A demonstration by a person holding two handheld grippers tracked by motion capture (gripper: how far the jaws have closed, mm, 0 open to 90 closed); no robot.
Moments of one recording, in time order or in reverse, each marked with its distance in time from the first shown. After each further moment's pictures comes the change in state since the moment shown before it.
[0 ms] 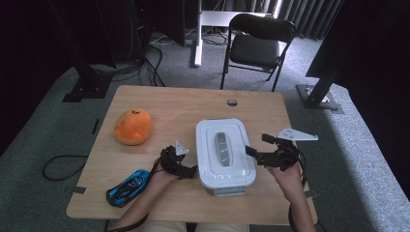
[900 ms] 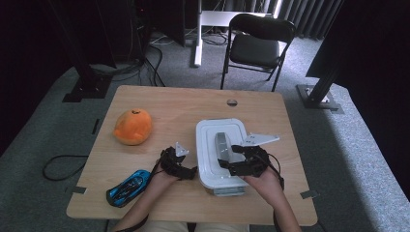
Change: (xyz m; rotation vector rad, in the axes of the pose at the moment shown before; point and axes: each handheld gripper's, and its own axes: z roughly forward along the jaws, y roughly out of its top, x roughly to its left) left arm -0.002 -0.002 -0.002 0.000 -0.002 0.005; right arm 0.062 0.003 0.044 0.193 0.100 -0.118
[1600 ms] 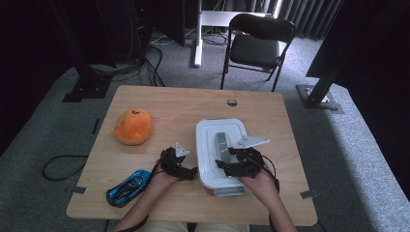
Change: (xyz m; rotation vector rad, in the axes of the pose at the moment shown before) left arm -0.001 0.000 0.000 0.001 -0.002 0.004; right arm 0.007 -0.003 0.014 0.064 -0.084 -0.022
